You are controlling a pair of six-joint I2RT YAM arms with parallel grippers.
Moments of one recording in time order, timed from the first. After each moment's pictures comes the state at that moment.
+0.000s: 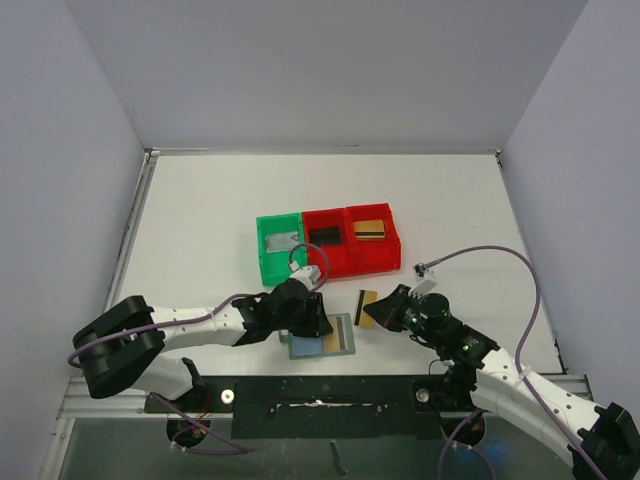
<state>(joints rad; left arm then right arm) -1.03 1.39 0.56 0.10 0.04 -0.89 0.72 0.62 0.18 0.01 -0.02 0.93</state>
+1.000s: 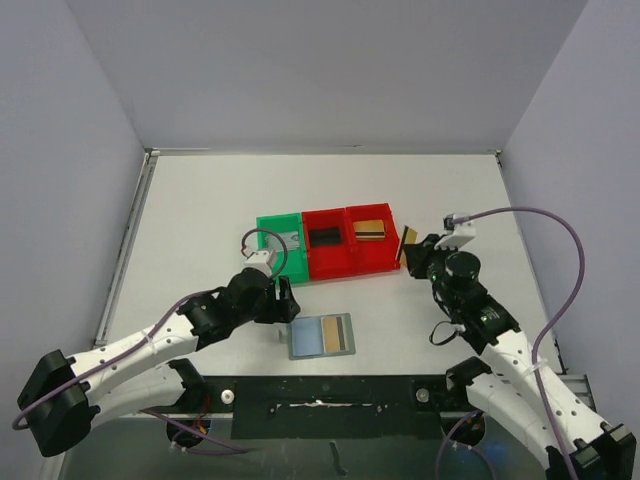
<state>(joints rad) -0.90 0.99 0.54 -0.29 -0.14 -0.75 0.53 0.66 0.50 -0.12 0.24 0.42</state>
